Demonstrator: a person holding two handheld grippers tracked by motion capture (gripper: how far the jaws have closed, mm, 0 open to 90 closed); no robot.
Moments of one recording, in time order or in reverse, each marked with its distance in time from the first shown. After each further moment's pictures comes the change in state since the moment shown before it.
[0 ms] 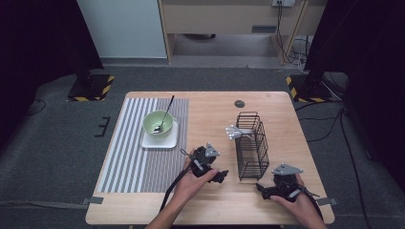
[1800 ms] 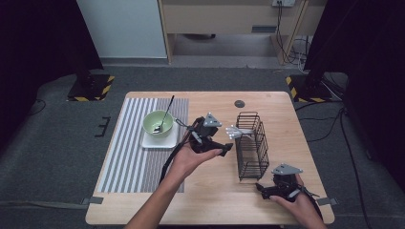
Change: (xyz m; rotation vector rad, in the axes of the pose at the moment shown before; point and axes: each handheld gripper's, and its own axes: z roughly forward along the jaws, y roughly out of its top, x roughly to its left) left arm 0.007 0.092 -0.067 -0.090 -0.034 0.017; right arm 0.001 0.000 0.000 -0.001 -0.007 0.005
